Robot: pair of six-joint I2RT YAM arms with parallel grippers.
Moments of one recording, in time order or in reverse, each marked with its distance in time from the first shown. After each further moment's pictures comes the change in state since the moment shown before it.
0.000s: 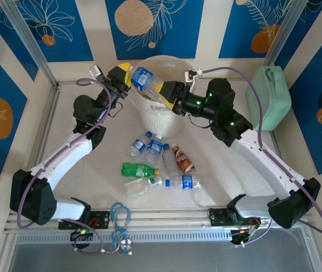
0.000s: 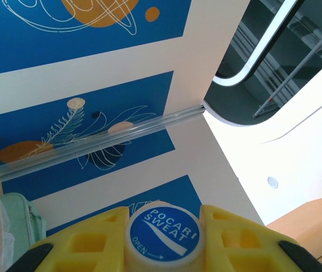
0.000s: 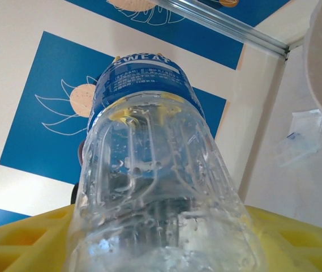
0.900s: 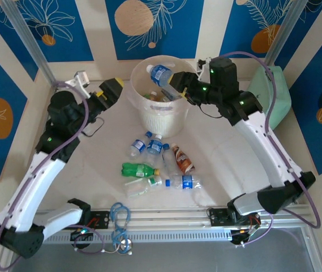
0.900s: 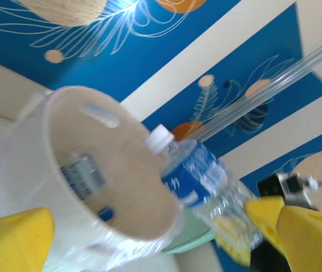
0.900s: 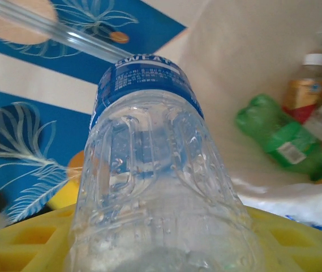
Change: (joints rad) left arm 0.028 -0.335 0.188 -1.072 -0.063 0.709; right arm -0.131 0.172 0.374 -0.593 0.140 -0.237
